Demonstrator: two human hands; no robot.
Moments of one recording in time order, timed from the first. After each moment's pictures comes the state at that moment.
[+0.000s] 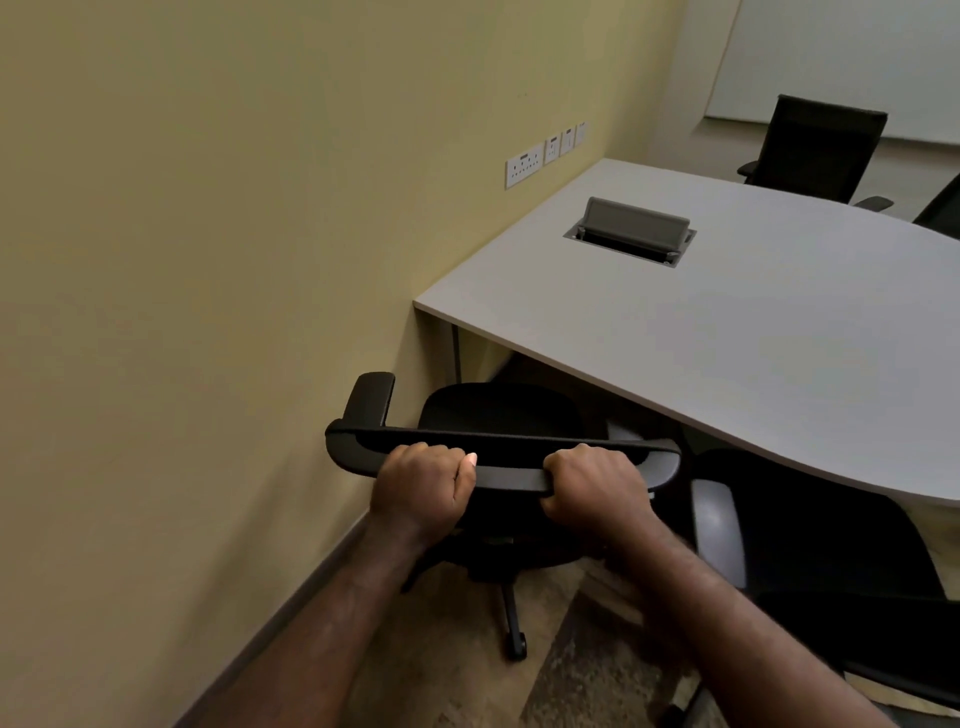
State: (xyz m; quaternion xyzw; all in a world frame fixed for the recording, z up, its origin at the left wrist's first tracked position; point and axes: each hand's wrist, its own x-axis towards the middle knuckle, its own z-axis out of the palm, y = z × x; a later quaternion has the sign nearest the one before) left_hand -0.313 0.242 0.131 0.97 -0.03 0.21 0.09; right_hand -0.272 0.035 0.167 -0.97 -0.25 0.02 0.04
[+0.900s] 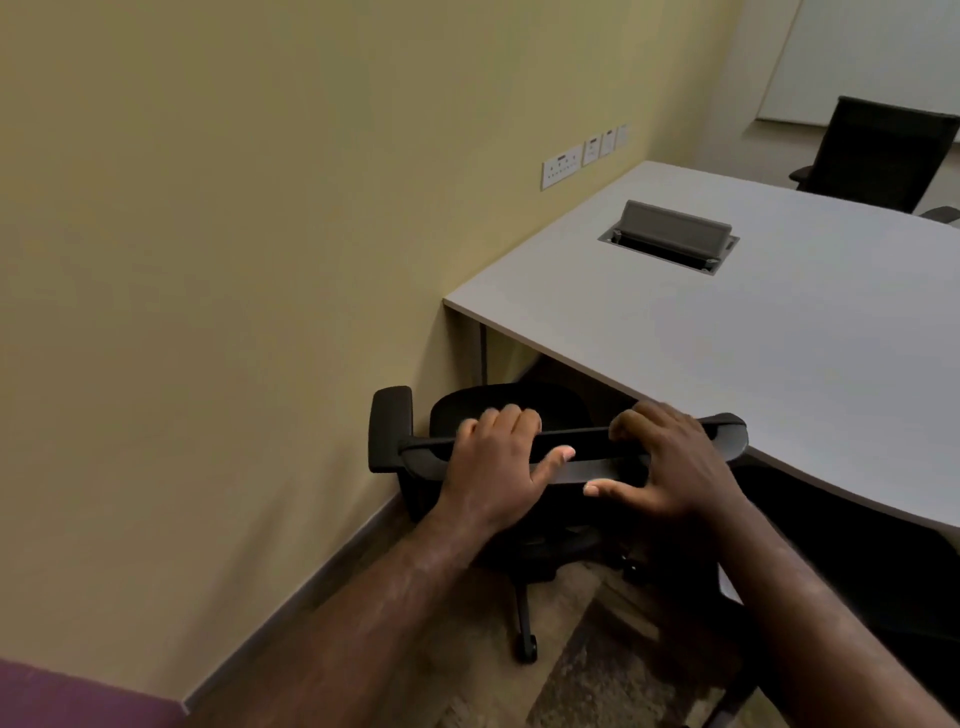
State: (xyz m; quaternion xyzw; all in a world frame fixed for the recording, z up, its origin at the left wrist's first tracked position) left_hand -0.300 0.187 0.161 0.98 -0.04 0.17 0.12; right_hand -0.239 -0.035 0.177 -0.93 -0.33 -0.07 0.15
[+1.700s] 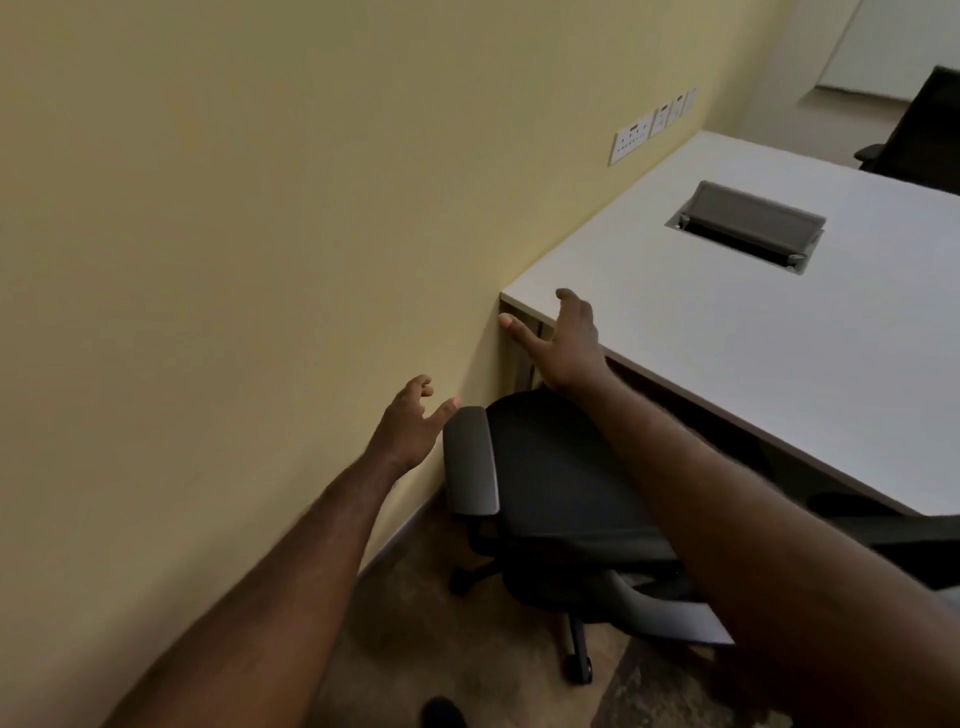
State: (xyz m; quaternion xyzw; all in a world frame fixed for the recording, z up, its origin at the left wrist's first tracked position) left_hand -0.183 0.497 0.099 0.86 0.20 0.03 0.46; right_hand -0.090 0.316 0.188 -0.91 -0.10 0.01 0.40
